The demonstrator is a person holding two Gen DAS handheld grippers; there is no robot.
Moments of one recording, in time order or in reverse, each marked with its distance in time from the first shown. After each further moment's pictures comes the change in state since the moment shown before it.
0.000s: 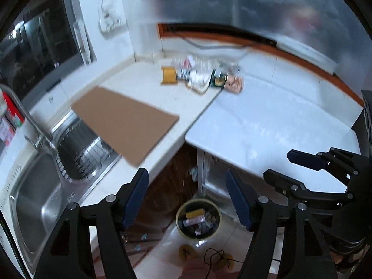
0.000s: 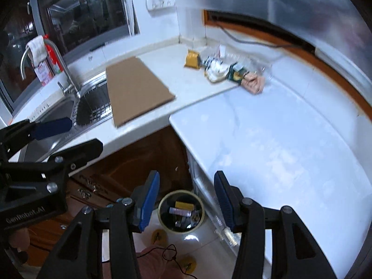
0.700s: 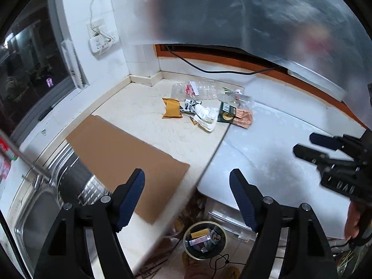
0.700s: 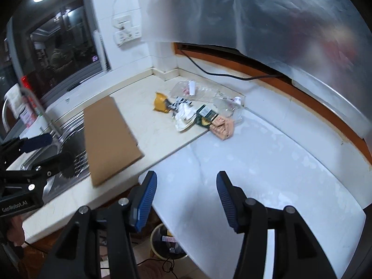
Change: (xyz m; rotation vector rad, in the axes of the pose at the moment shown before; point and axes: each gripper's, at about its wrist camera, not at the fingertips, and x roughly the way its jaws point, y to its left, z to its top) left arm 0.037 0.047 0.110 0.047 -0.017 -0.044; right arm 0.011 -0.061 0.107 0.121 -0.074 -0.071
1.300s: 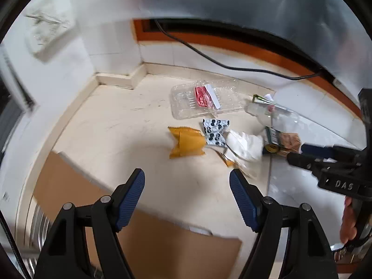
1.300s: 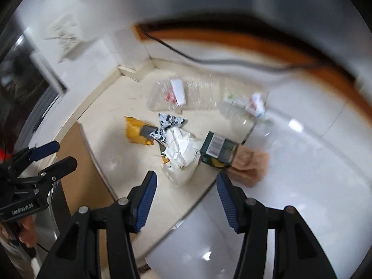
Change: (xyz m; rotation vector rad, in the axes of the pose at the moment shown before) left arm 0.226 0.089 0.137 0.130 0.156 -0.187; right arm 0.198 -0.017 0.108 0.304 0.198 0.019
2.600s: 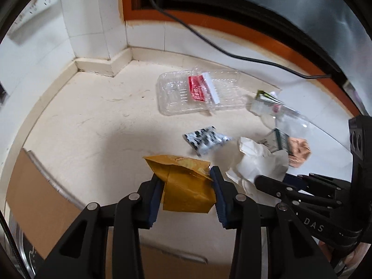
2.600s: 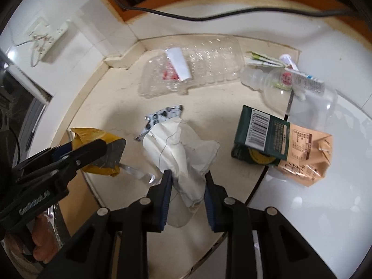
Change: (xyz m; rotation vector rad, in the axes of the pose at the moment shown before) left arm 0.043 -0.007 0.001 -0.047 0.017 -0.086; right arm 0.059 0.022 -0.007 0.053 0.010 0.046
